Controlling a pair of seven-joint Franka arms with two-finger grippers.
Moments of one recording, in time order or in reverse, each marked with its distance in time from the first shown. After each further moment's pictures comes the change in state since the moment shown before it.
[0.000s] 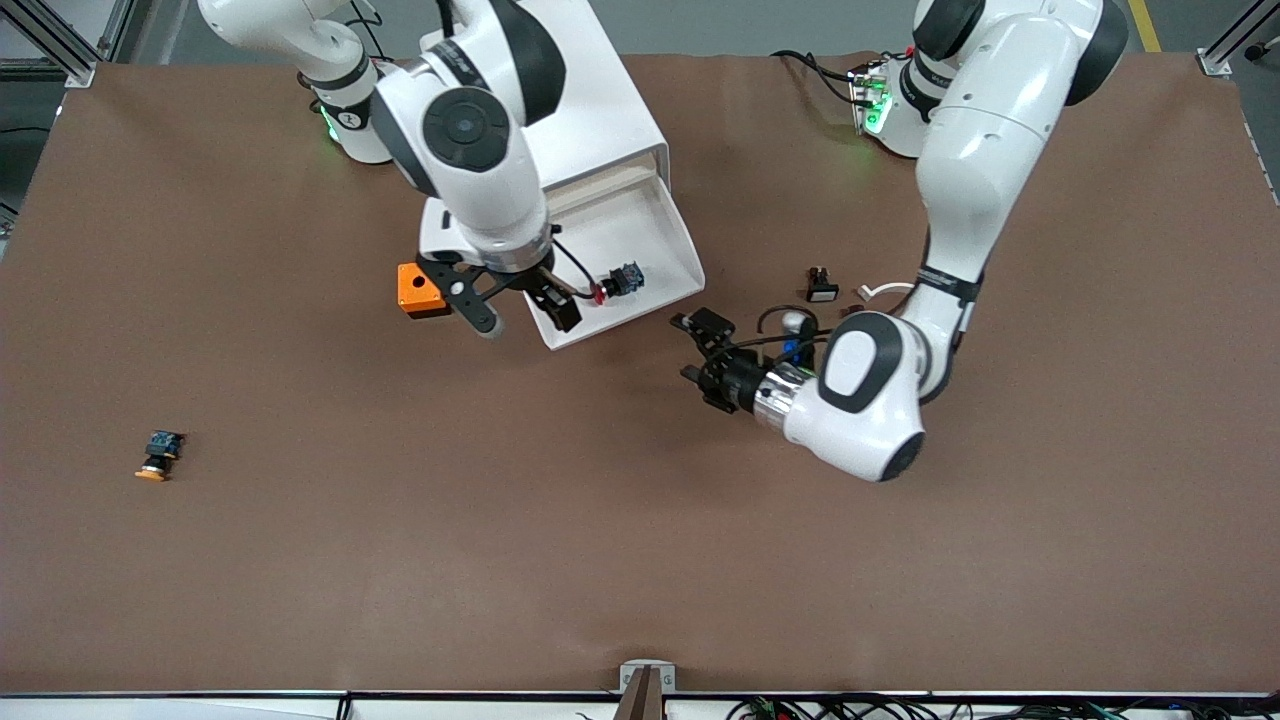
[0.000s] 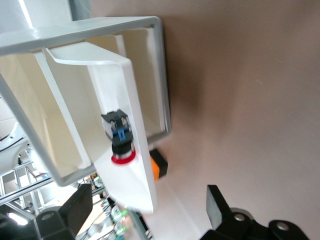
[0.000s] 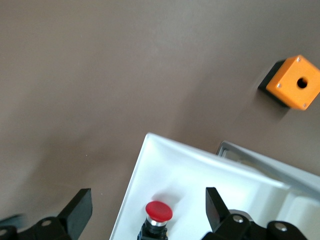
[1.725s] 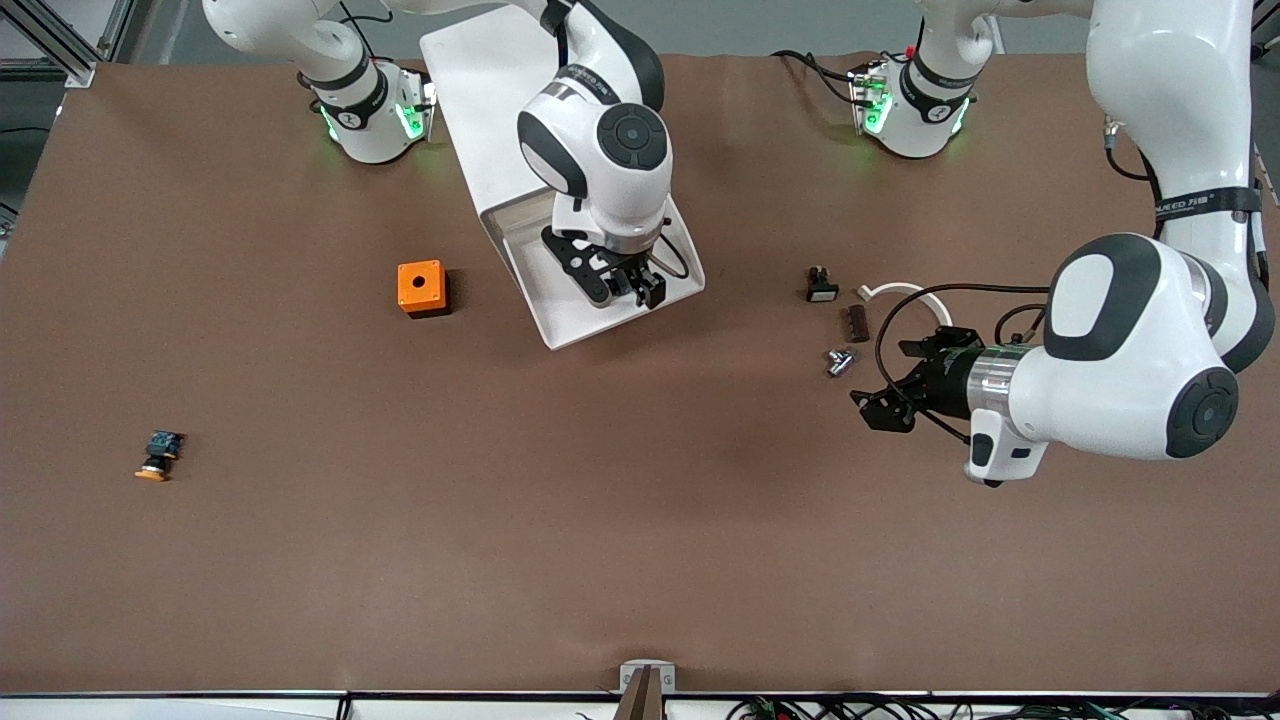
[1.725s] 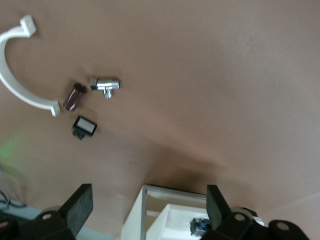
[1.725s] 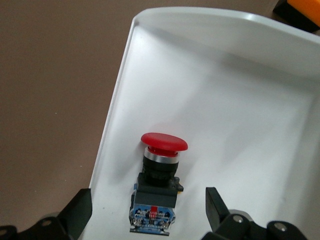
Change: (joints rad) left arm 0.192 -0.237 -0.037 0.042 0.578 -0.129 1.279; right arm 0.175 0.145 -0.004 -0.001 -0.004 0.086 0.236
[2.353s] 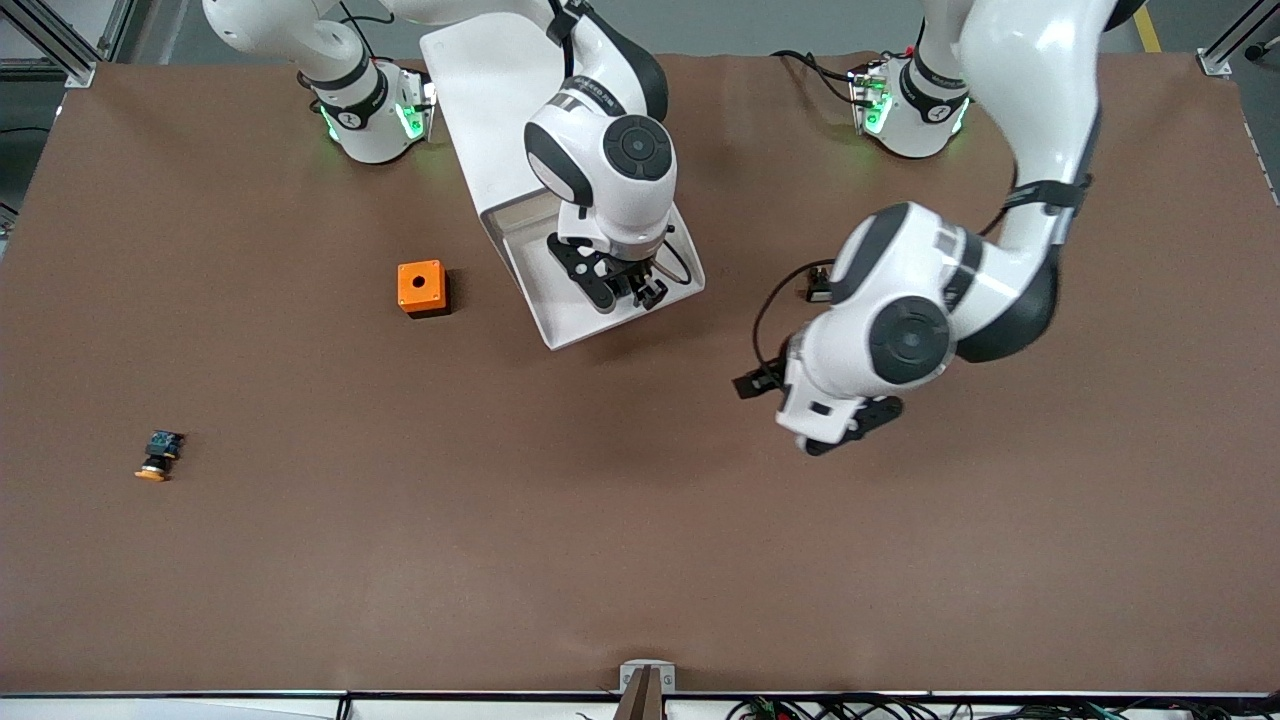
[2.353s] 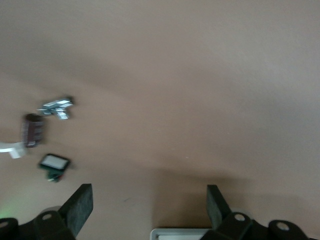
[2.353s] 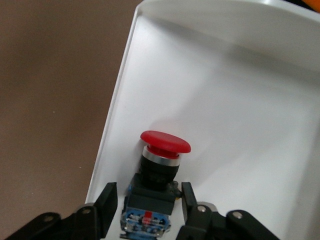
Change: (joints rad) left arm -0.265 0.002 -0.040 -0.153 0.215 0.284 0.022; right arm 0.002 0.022 0.001 0.006 0.001 0.016 0.003
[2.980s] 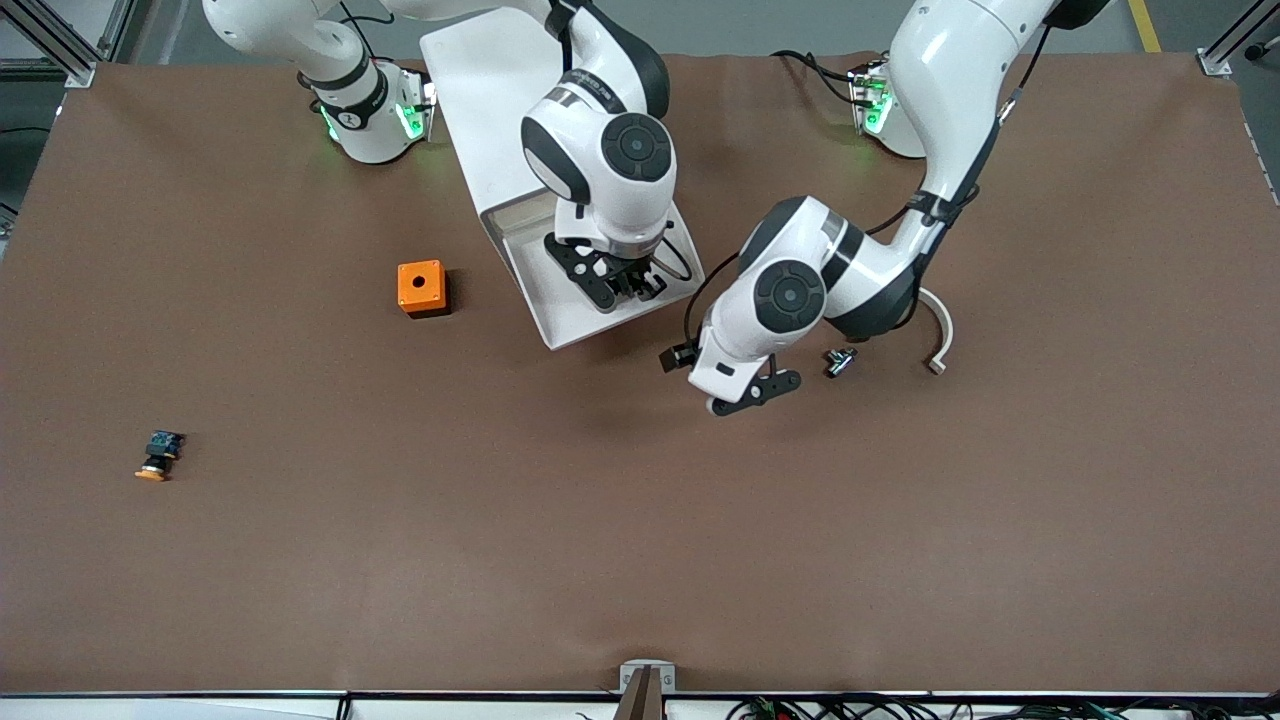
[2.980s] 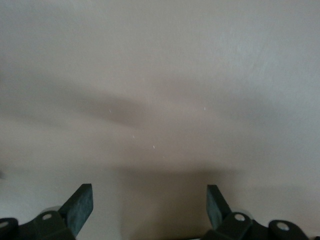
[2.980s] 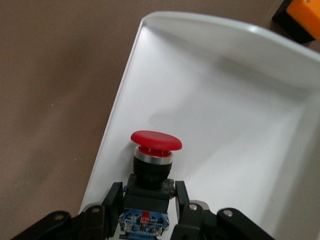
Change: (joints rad) left arm -0.051 -0.013 -0.083 -0.239 0.000 0.308 -0.048; right arm -0.024 -0.007 -0.014 0.079 0.052 -0.133 -0.146
